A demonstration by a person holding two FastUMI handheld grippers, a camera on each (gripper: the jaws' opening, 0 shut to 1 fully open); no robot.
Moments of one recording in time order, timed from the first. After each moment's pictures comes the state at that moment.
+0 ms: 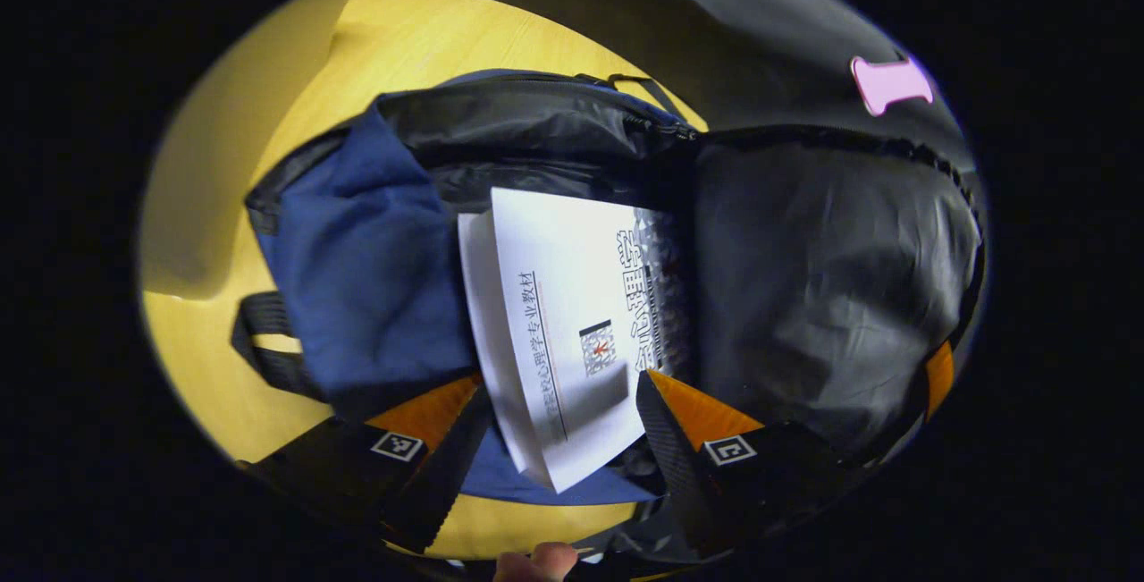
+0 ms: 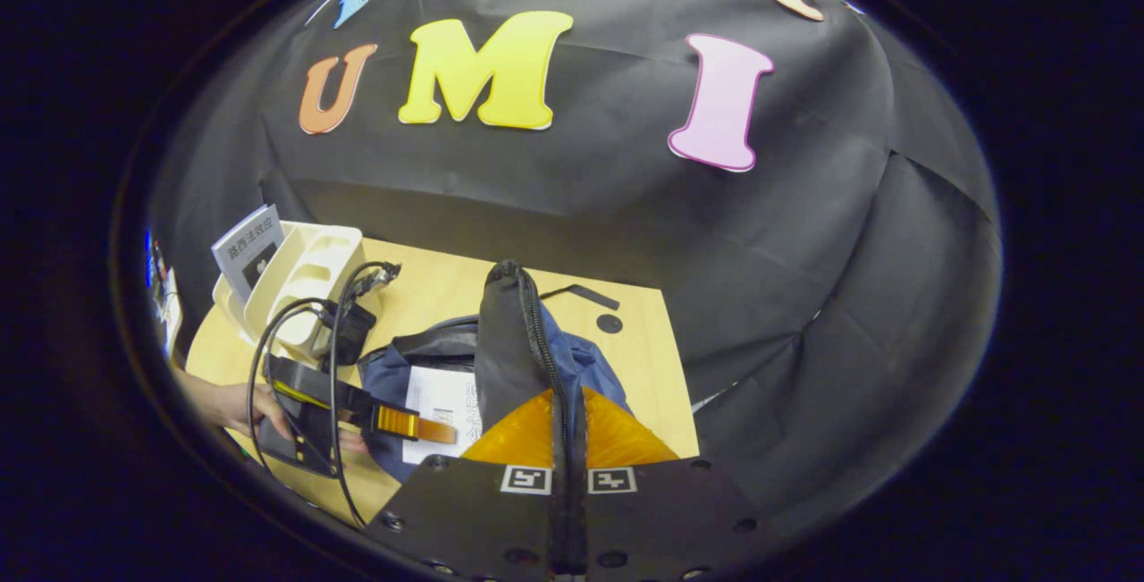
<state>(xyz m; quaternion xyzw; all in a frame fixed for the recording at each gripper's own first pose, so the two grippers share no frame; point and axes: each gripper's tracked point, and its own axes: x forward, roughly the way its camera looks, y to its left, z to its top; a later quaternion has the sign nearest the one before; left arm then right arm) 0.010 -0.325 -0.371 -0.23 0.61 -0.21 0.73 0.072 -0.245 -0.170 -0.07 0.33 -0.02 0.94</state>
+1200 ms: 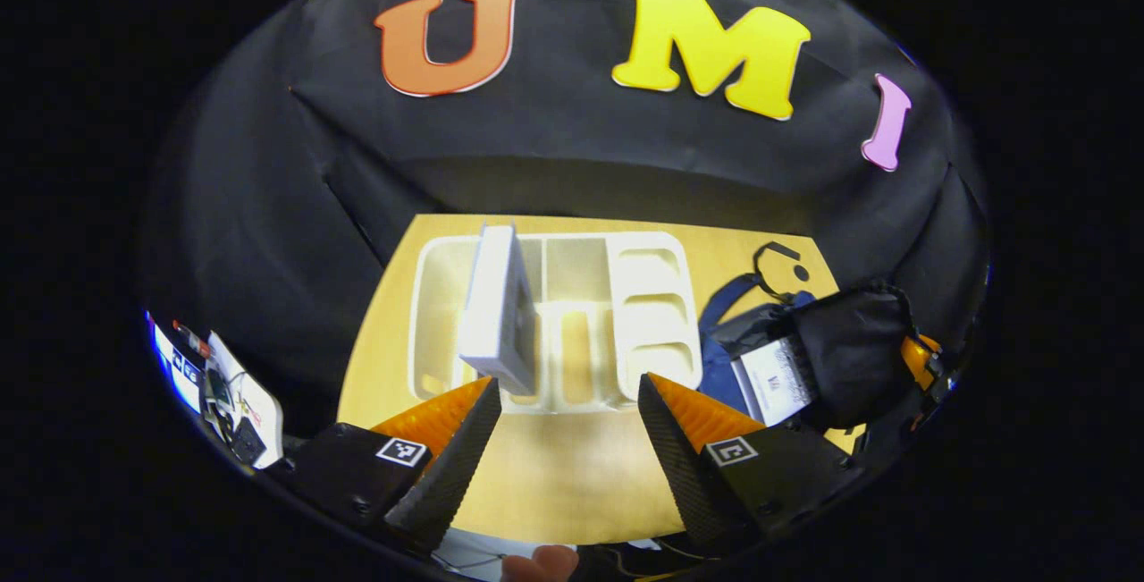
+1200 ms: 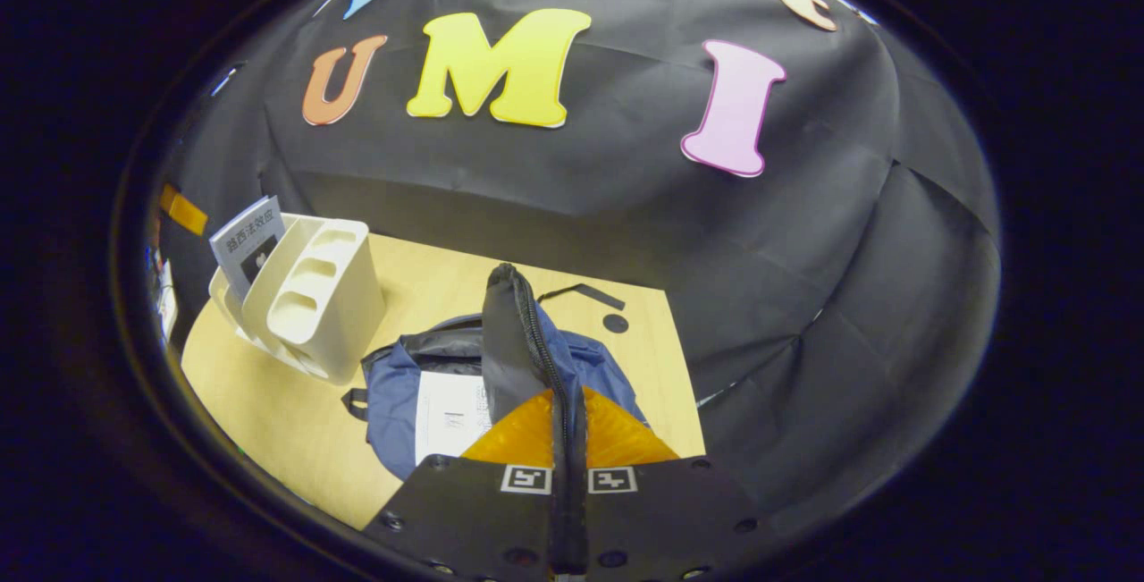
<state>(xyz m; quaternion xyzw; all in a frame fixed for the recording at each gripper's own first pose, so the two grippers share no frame) 0.061 0.040 -0.126 -0.02 0.45 -0.01 0.89 0.071 -0.223 -0.172 -0.08 0.33 -0.03 0.94</state>
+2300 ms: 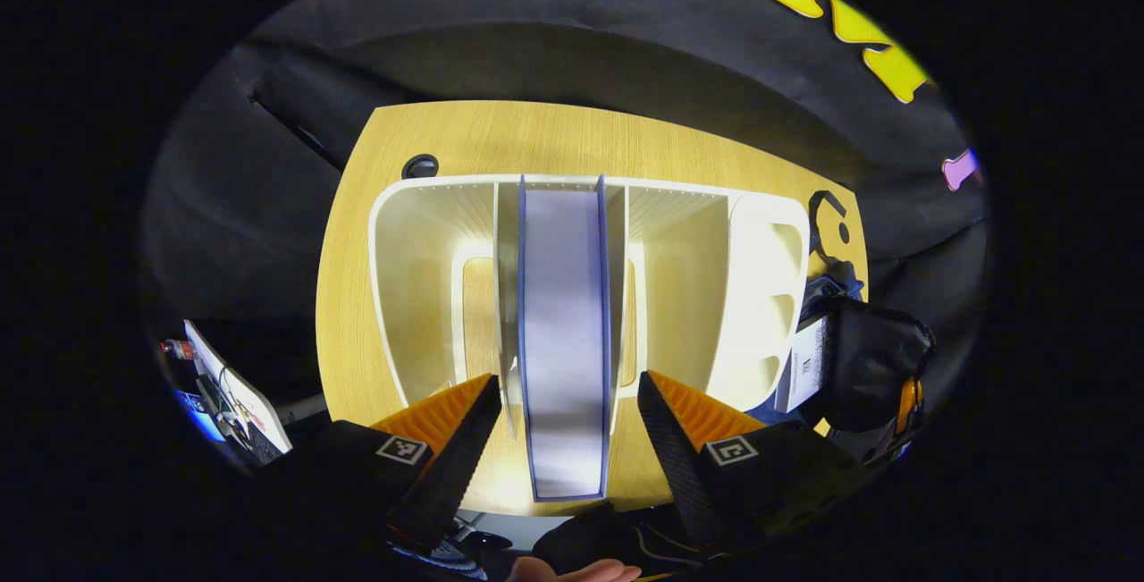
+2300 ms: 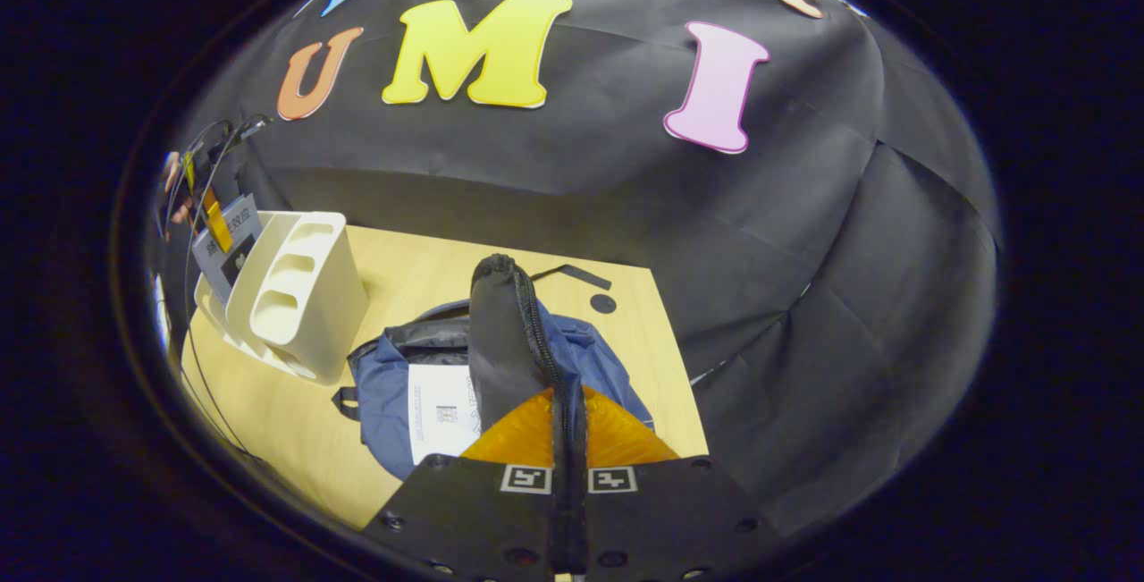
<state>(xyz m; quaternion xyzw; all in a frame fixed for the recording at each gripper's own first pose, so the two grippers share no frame) 0.131 0.084 -0.247 -0.06 0.67 -0.05 0.74 0.068 -0.221 -0.188 -0.07 0.35 -0.07 0.93</state>
